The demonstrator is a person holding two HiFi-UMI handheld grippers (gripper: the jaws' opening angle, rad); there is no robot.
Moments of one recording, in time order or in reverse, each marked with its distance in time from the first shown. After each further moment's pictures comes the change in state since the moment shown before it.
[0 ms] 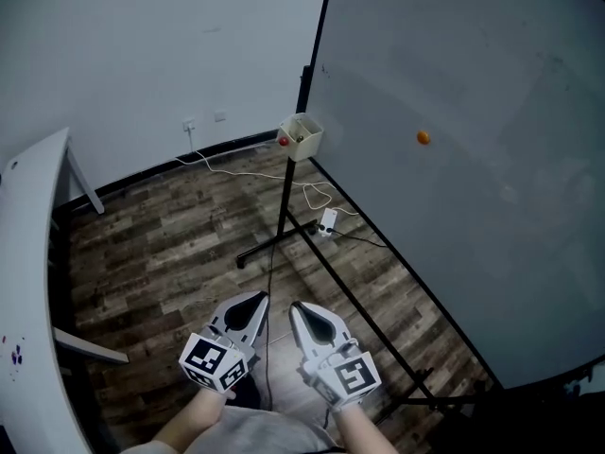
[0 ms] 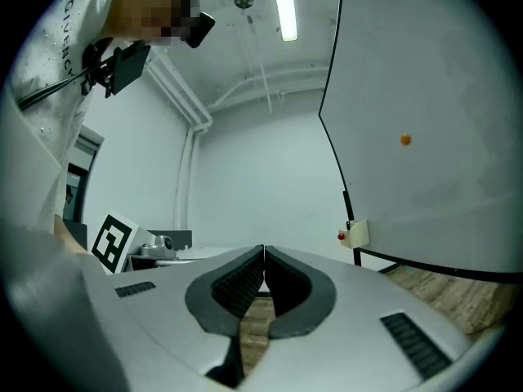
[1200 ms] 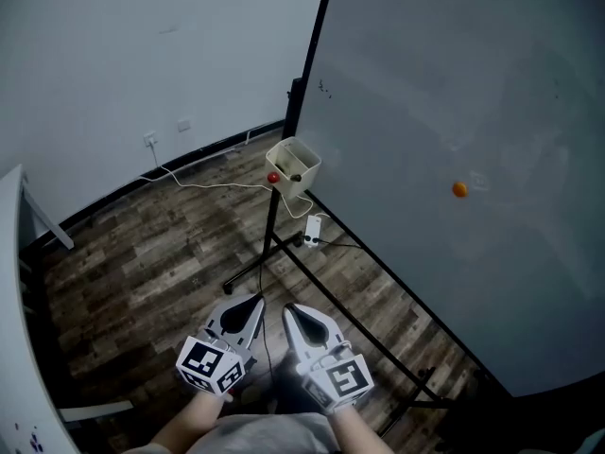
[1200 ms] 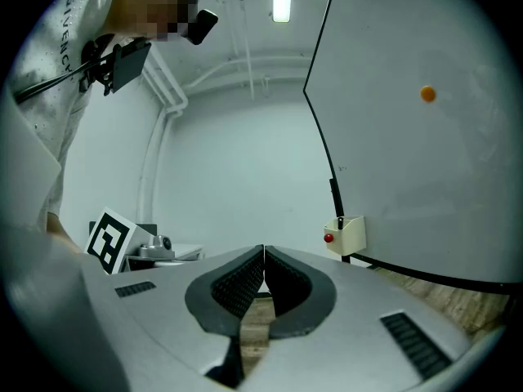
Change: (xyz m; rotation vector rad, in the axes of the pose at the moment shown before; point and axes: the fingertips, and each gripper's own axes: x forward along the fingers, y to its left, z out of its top) left arm 0.144 0.179 0.011 -0.046 0.048 -0.131; right arm 0.200 -0.112 -0.004 -0.002 -0.006 -0.165
